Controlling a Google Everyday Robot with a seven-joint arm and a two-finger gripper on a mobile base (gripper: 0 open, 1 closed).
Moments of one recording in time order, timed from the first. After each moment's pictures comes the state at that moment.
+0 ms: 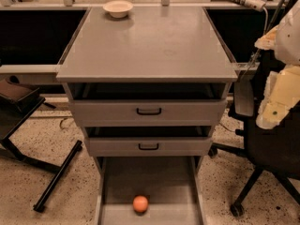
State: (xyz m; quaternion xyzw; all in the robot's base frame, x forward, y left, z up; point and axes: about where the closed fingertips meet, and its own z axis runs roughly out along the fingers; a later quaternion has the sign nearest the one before) arm 0.438 -0.217 0.976 -0.60 0.78 -0.03 0.16
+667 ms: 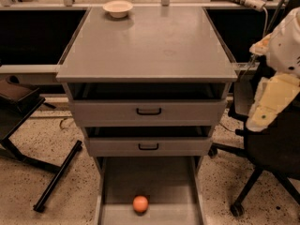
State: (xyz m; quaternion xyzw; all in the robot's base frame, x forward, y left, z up) arm 0.446 -0.210 0.961 -0.60 0.78 -0.02 0.18
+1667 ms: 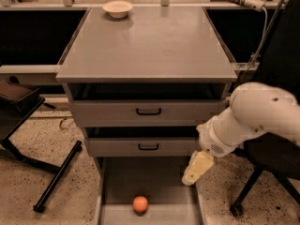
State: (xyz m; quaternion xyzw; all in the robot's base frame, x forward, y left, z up) arm 0.455 -0.136 0.703 -0.55 0.81 0.12 0.17
